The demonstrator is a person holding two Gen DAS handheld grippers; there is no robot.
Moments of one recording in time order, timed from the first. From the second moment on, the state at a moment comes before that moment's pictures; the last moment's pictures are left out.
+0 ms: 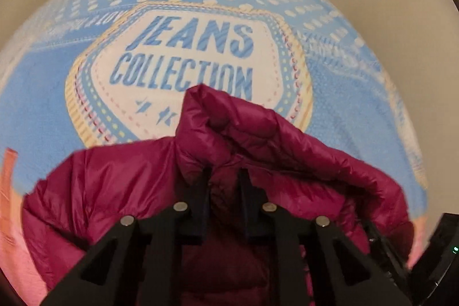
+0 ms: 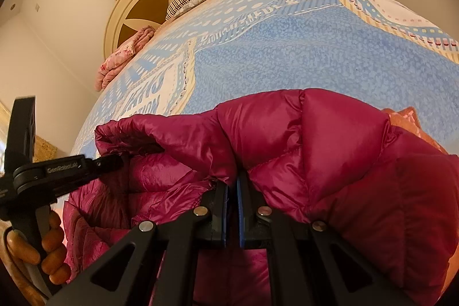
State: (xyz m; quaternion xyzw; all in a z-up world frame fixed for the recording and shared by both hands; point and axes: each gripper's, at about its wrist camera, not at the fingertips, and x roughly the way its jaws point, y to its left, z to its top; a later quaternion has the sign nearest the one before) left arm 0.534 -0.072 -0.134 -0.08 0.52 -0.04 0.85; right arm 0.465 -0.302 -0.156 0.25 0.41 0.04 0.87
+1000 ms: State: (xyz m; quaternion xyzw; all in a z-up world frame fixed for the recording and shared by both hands) left arm 0.444 0.008 -0.178 -0.28 0.40 -0.09 0.87; right arm 0.398 -0.328 -0.103 0.29 0.38 -0.04 0.88
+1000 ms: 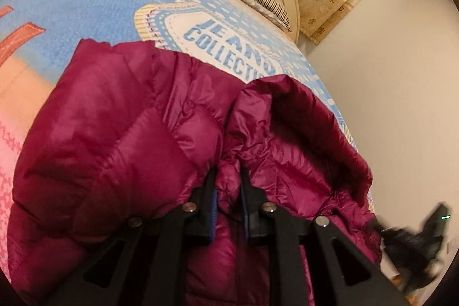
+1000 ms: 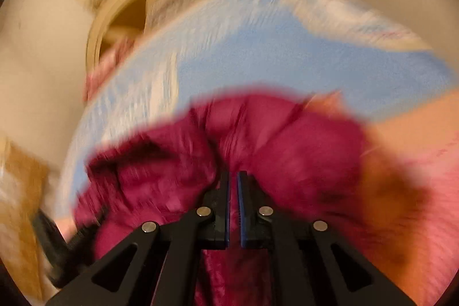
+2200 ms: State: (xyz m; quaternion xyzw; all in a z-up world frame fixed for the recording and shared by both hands) left arm 0.514 -0.062 -0.097 -0.03 0.40 -0.07 0.92; right arm 0.468 -0.227 -0.146 0.12 0.43 0.02 0.90
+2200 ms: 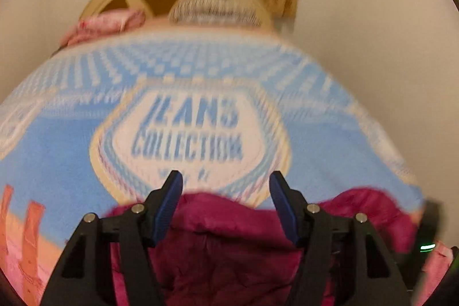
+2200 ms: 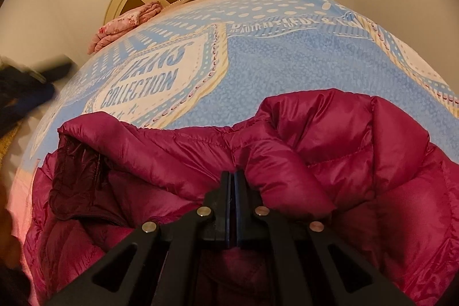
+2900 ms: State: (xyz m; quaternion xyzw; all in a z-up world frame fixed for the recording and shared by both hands) left arm 0.495 -0.045 -0.168 -0.03 0.43 -0.02 0.90; right arm 0.466 -0.229 -0.142 0.05 0.42 -0.03 0.90
